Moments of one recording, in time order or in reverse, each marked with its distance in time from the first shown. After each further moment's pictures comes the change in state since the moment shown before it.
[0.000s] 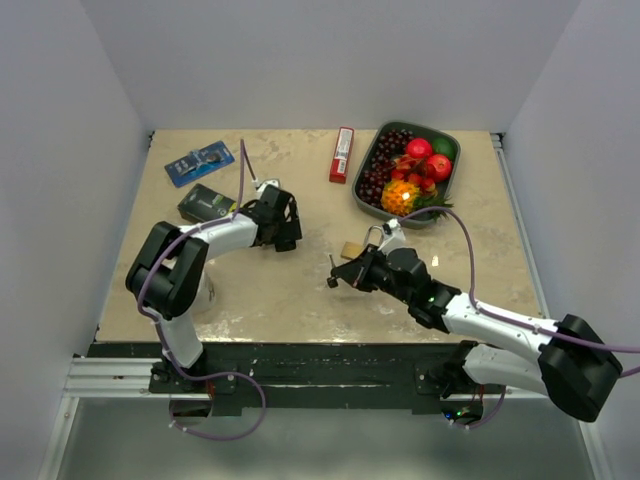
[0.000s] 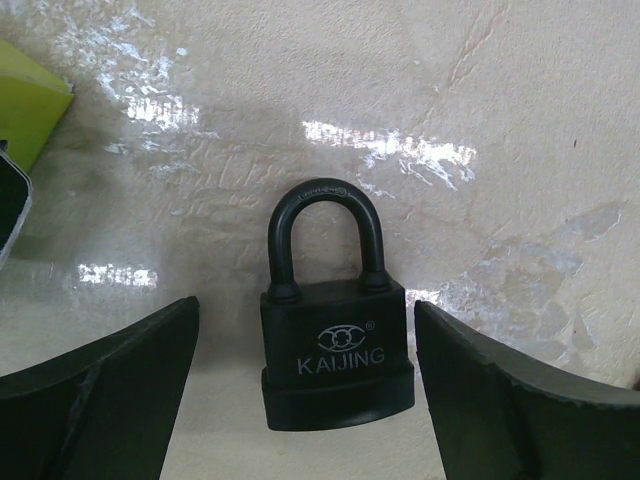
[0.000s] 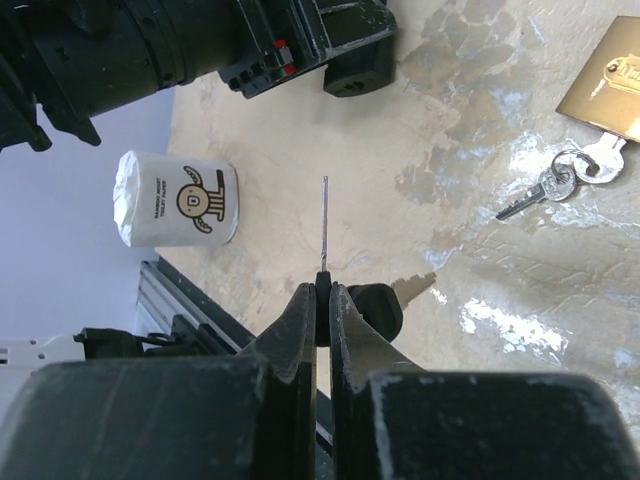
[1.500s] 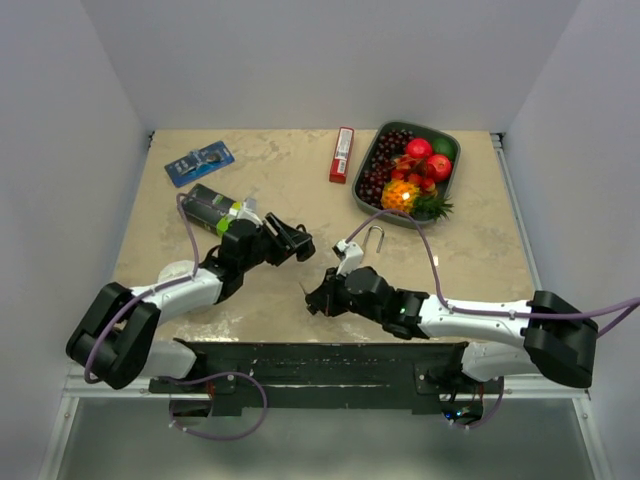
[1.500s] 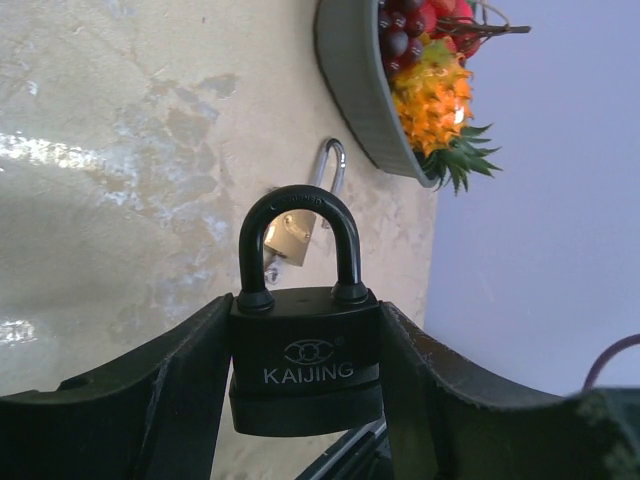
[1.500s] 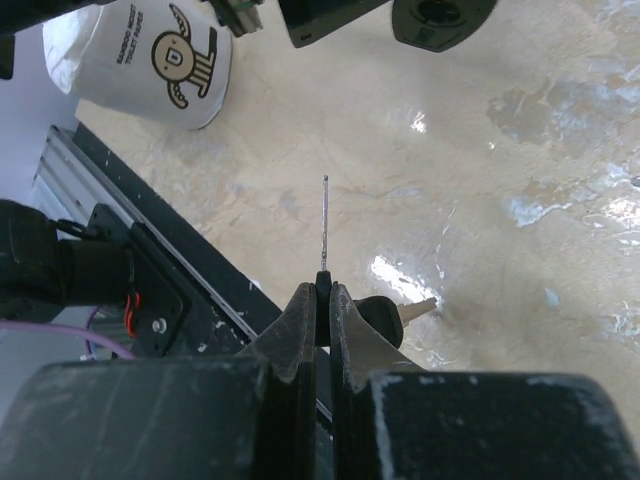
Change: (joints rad) left arm -0.014 -0.455 -0.544 0.642 0.394 -0.581; right arm 0.314 0.163 0.127 -0.060 0.151 -0.203
